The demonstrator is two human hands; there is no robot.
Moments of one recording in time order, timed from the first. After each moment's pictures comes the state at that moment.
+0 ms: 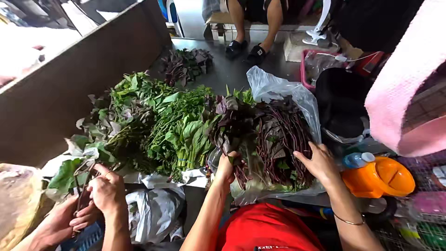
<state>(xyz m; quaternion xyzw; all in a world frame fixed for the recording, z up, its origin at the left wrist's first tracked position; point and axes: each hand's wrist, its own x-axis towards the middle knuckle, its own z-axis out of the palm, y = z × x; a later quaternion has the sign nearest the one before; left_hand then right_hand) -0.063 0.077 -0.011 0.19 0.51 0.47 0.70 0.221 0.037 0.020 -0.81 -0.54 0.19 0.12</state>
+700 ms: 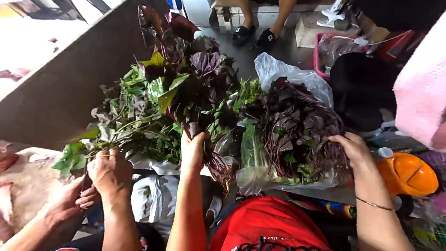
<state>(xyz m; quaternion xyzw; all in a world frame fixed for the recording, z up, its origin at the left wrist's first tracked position) -0.140 0.074 0.065 0.33 0.57 0.57 0.48 0.282 0.052 0.012 -0.76 -0.38 0.34 0.40</state>
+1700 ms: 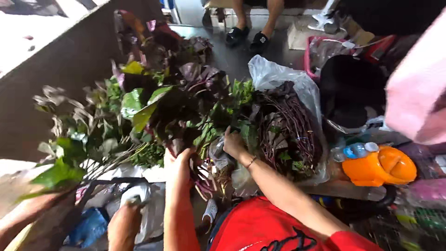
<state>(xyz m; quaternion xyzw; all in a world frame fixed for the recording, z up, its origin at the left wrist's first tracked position) -0.149 0.035 0.076 0.33 0.59 0.58 0.46 -0.021 0.141 -0.048 -0.70 -0.64 0.31 0.03</state>
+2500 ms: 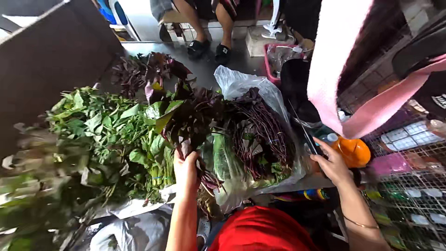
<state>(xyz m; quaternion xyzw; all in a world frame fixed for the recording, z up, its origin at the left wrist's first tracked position) -0.082 0.085 0.041 0.34 0.54 0.55 0.53 0.298 -0.035 0.011 -0.76 -0.47 0.23 0.39</state>
